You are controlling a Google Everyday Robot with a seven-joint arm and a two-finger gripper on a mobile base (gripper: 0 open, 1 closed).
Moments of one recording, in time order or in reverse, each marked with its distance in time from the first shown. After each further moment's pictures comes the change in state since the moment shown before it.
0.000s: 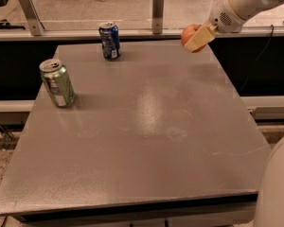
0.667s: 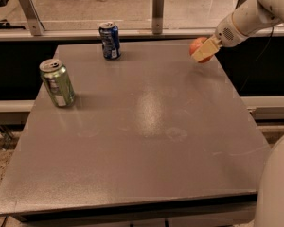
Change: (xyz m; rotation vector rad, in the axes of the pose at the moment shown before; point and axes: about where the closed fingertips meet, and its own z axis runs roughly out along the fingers) arm 0.049 -0.029 0.029 0.043 0.035 0.121
